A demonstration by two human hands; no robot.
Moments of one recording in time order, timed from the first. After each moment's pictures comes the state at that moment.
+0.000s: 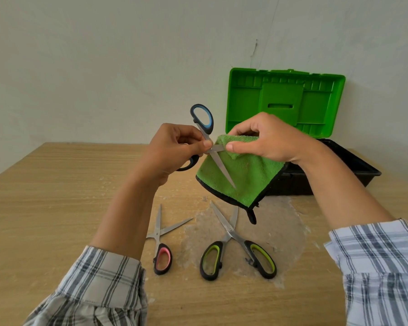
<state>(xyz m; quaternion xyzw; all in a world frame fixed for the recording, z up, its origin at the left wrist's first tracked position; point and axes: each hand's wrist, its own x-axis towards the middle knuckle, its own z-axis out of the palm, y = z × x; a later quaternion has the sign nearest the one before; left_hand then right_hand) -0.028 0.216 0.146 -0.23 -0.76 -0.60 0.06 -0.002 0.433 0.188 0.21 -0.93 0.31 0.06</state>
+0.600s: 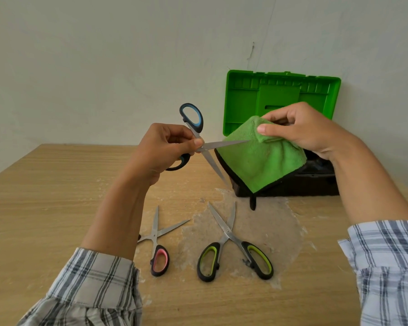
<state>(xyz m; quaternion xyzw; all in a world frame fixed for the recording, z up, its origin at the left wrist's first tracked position) -0.029 0.207 0.150 -0.21 -0.76 -0.61 0.04 0.008 0.484 0.202 0.13 -0.88 0.45 0.08</state>
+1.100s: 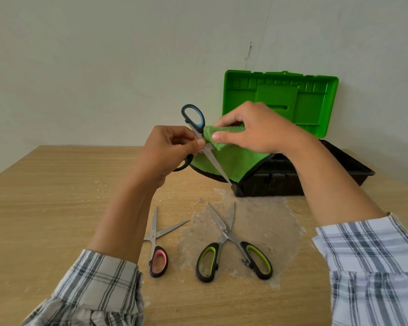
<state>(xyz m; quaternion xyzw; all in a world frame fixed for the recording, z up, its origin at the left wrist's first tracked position) -0.027 0.219 0.146 -0.21 -0.75 -0.62 0.07 0.002 0.414 0.208 0.19 -0.95 0.21 0.12</state>
